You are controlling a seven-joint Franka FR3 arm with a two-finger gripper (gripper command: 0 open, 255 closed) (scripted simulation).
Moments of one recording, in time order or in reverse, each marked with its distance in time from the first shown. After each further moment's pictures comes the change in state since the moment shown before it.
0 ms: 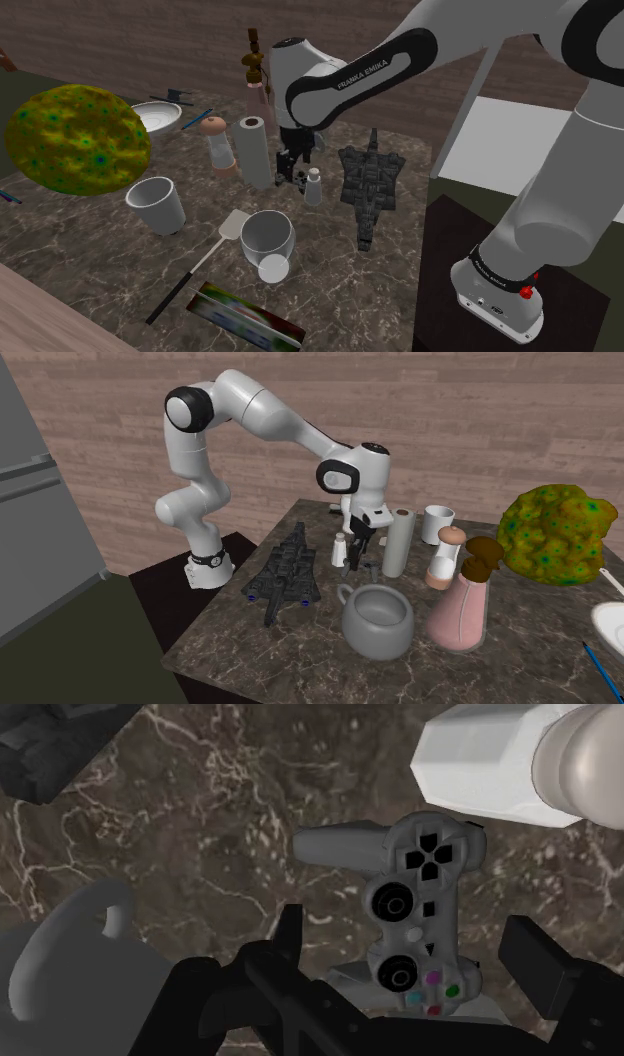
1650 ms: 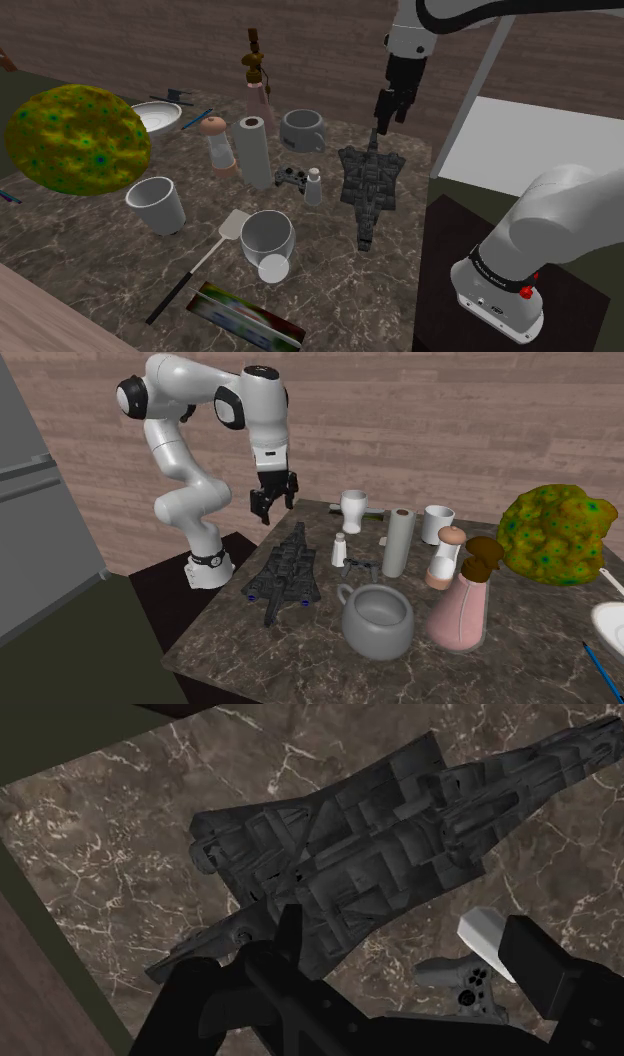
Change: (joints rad) arm -0.105 -0.738 -0.231 -0.325 0.205 -0.426 -0.208
